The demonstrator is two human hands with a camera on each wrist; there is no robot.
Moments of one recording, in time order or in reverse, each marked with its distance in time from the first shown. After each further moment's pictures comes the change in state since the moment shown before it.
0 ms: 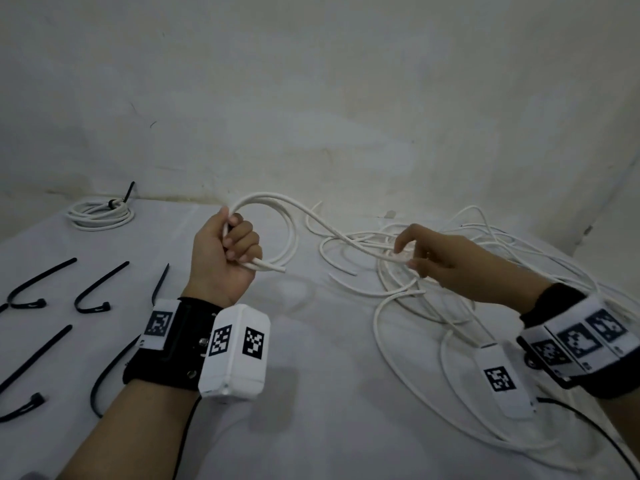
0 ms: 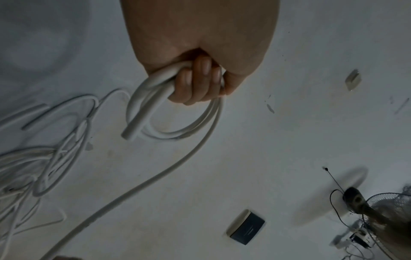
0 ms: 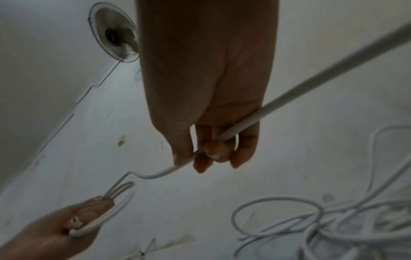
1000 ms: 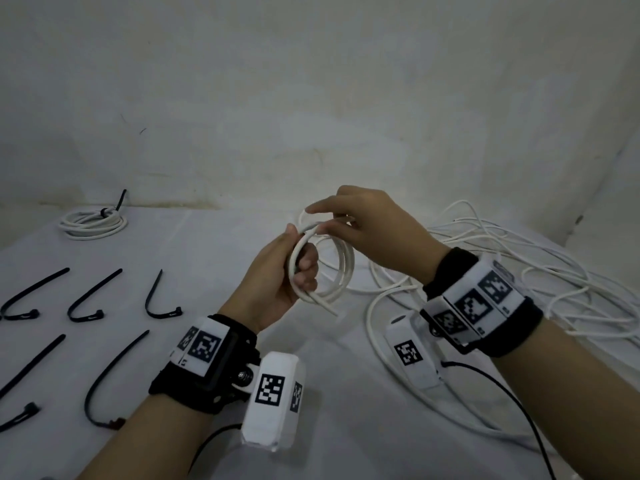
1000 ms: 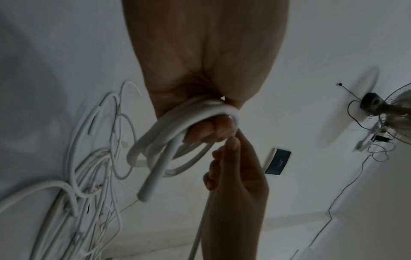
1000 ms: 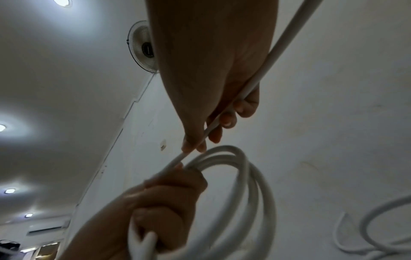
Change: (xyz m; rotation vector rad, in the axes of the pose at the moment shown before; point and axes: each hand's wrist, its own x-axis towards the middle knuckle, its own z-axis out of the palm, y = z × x) left_hand -0.026 -0.054 0.031 0.480 -0.286 -0.120; right_hand 0.061 -0.067 0.017 -0.069 0.296 -0.217
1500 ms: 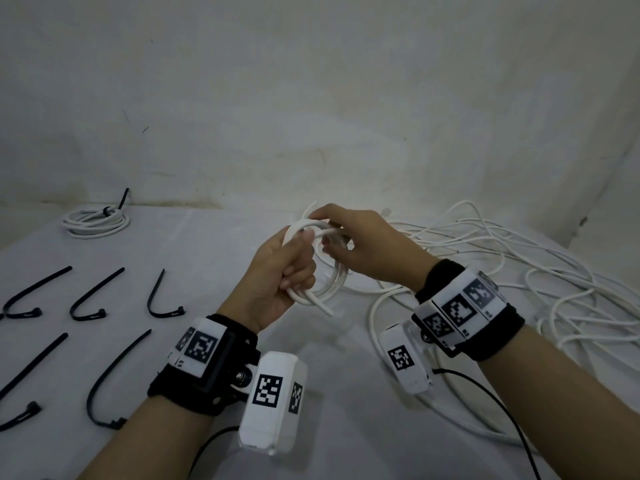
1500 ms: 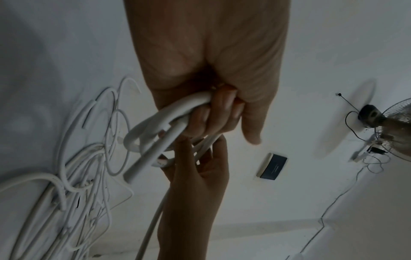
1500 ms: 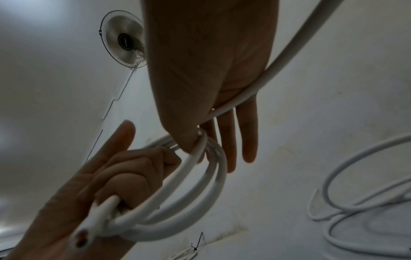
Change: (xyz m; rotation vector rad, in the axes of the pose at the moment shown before) left_hand -0.005 0.004 -0.003 0.030 -0.016 0.077; right_hand -0.005 0.013 0.026 0.135 -0.102 0.026
